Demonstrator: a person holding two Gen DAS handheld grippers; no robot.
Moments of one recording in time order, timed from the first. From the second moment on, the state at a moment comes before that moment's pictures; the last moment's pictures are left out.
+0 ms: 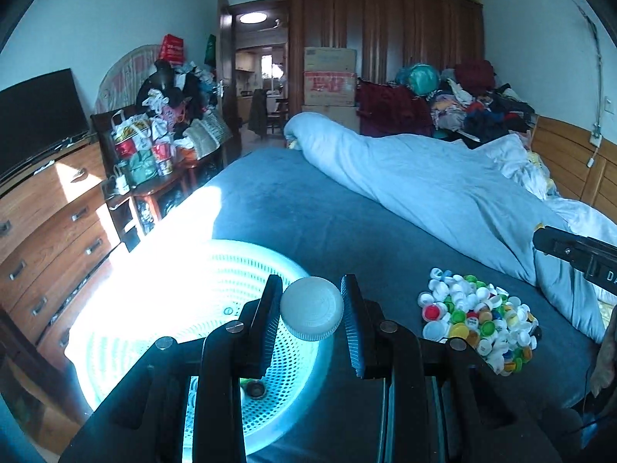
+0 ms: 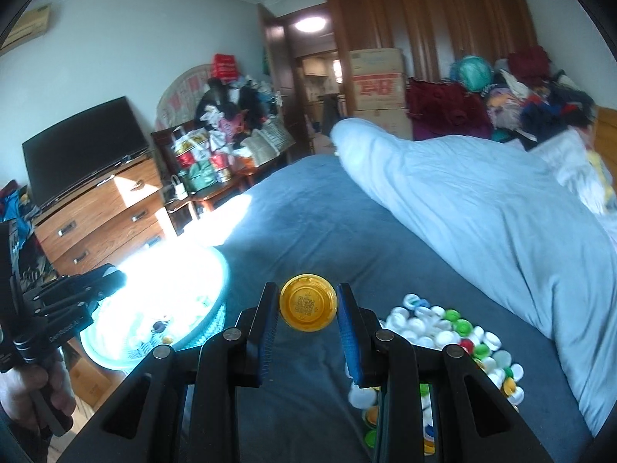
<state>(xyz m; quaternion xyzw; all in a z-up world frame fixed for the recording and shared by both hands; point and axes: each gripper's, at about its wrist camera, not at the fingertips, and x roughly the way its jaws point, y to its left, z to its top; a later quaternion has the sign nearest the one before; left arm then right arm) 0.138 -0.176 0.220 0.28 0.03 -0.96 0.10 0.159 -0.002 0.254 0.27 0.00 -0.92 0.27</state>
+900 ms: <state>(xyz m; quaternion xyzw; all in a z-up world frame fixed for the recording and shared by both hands) 0.126 -0.281 0.161 0.41 0.06 -0.89 0.18 0.150 -0.206 0.236 0.32 0.09 -0.84 0.42</state>
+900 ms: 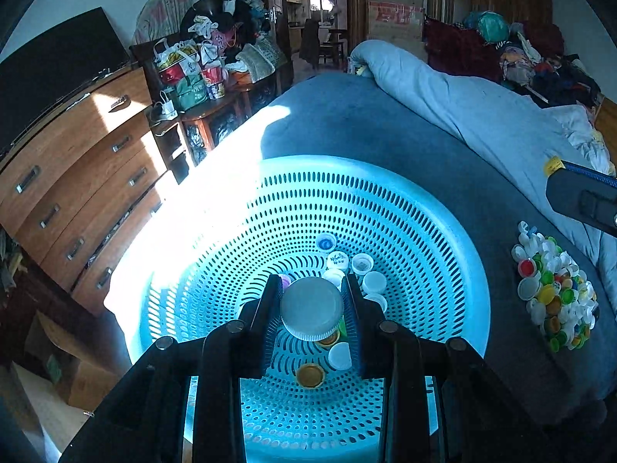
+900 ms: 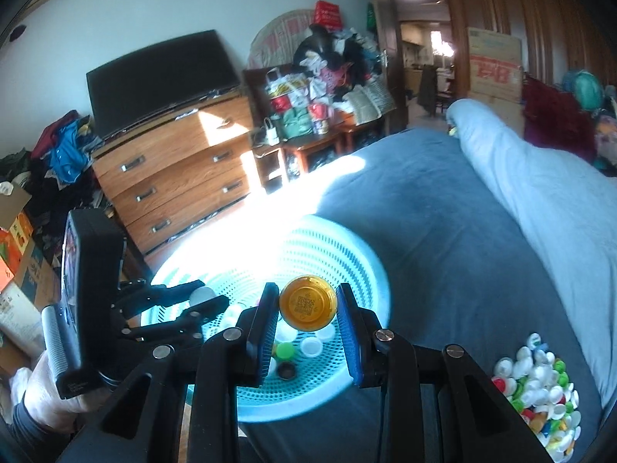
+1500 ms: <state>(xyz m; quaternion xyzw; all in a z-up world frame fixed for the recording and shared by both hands) 0.119 -0.311 0.140 0.43 0.09 -0.88 0.18 0.138 -0.242 0.200 0.36 0.10 -0.82 0.43</state>
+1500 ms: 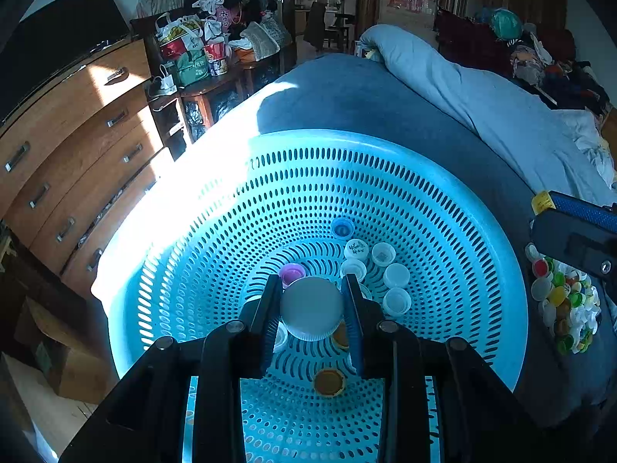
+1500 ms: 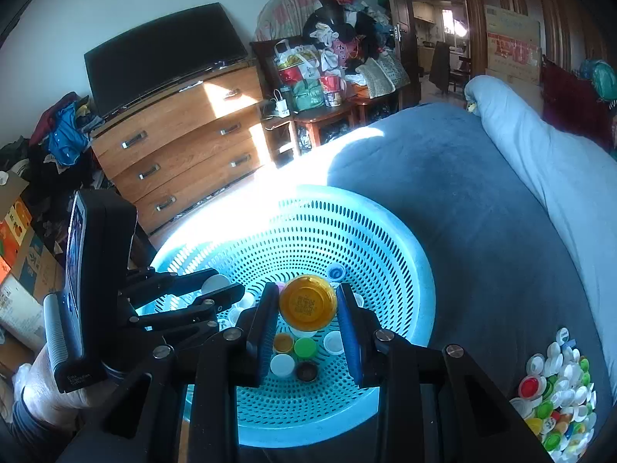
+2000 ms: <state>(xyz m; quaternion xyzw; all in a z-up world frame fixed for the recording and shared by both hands) 0.118 -0.311 0.139 0.43 0.09 -0.88 0.17 0.138 -0.245 0.196 0.37 0.09 -0.82 0.43</state>
